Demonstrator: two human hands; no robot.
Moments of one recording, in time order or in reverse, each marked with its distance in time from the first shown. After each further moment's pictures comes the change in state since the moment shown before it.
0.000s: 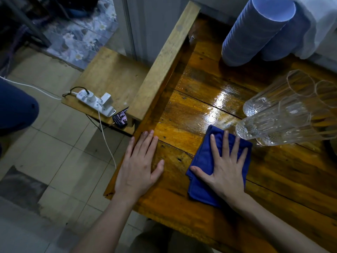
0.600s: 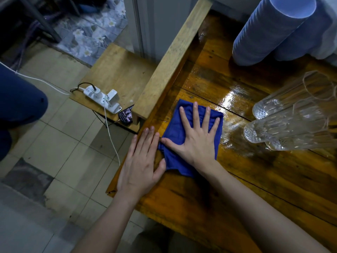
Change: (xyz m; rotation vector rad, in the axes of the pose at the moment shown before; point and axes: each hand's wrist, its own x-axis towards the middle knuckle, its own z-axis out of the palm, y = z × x) left_hand 0.001 0.000 0.002 -0.007 0.006 -0.041; right_hand 0.080 -0.082 0.002 0.016 0.109 -0.137
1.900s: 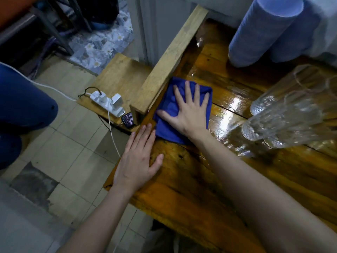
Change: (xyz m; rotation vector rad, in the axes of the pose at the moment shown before) left_hand -0.001 0.001 -0.001 -0.018 0.056 0.003; right_hand 0.067 0.000 -0.003 0.071 0.071 -0.064
